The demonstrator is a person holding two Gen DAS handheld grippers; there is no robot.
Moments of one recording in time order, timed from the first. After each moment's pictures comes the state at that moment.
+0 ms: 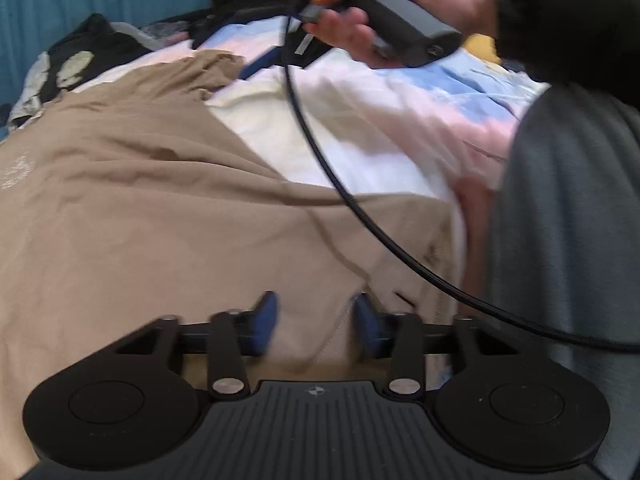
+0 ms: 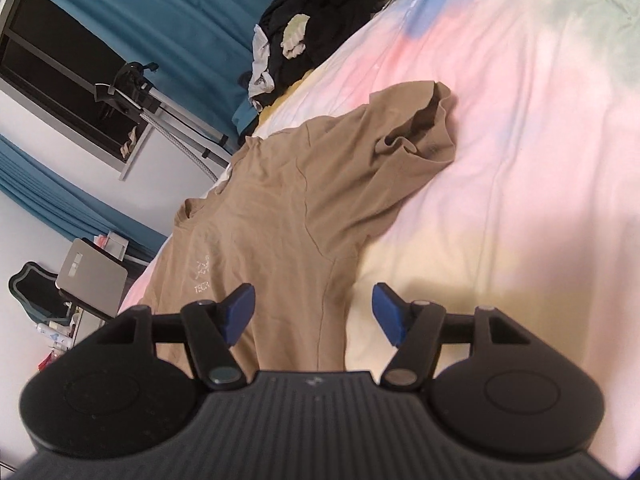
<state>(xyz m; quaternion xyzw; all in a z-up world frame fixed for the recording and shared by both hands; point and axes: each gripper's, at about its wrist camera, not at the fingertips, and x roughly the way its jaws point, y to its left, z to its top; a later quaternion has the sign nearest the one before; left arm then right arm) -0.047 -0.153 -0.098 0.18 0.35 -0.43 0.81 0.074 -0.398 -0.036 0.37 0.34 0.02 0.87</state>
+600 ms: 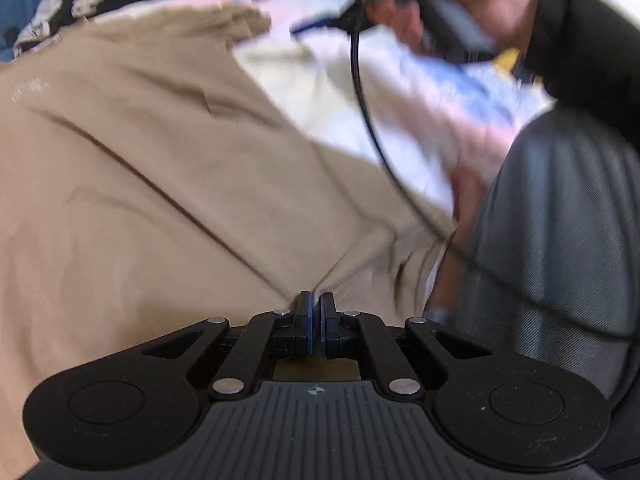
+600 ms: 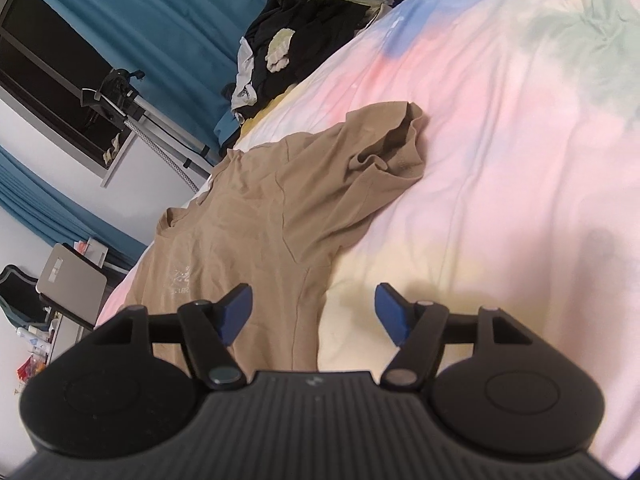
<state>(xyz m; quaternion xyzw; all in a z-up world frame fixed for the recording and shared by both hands) -0.038 -0.130 -0.085 0.15 0.45 -0.42 0.78 0.061 -0.404 -0.030 0.35 0.33 -0.02 0.88</state>
